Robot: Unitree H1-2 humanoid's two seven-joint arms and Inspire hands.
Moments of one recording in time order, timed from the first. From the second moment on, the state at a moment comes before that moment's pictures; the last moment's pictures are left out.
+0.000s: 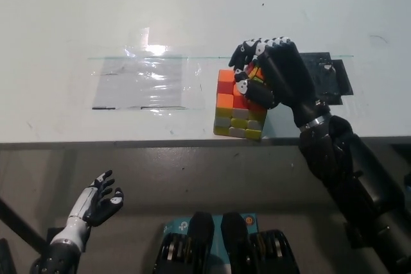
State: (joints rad) left_arm -0.26 0.22 0.01 0.53 0.08 0.01 -0.02; right_arm -0.74 -0.19 0.39 0.54 -0.74 -0.38 -0.34
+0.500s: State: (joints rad) left_arm -0.26 0.22 0.01 0.53 0.09 0.01 -0.02; right_arm -0.80 -0.21 0.48 0.54 -0.80 -0.38 -0.31
